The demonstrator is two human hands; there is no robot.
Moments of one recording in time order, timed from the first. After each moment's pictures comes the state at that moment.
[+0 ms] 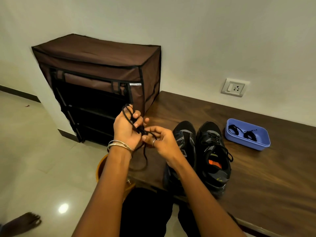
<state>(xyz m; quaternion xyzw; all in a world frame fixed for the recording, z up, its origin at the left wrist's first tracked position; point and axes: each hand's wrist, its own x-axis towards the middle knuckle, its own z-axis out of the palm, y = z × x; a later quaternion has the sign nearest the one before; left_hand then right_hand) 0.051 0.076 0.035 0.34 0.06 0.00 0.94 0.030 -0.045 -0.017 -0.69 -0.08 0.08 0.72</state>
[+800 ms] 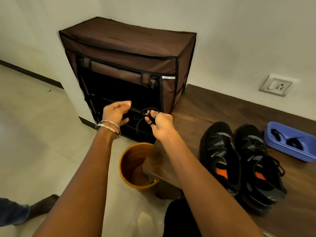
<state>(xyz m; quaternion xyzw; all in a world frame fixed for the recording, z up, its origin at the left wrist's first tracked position) 0.111 0.235 -0.001 0.67 0.18 0.03 0.72 0.127 0.099 -0.009 -0.49 0.23 0.11 0.83</state>
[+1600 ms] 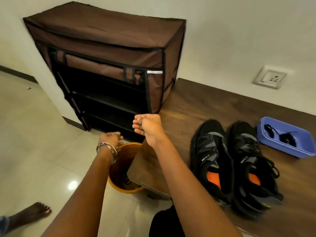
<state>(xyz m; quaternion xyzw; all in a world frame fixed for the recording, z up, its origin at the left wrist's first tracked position) 0.135 0.214 -0.114 0.66 0.38 -0.03 0.65 0.148 0.085 -0.043 -0.64 0.17 0.16 0.73</state>
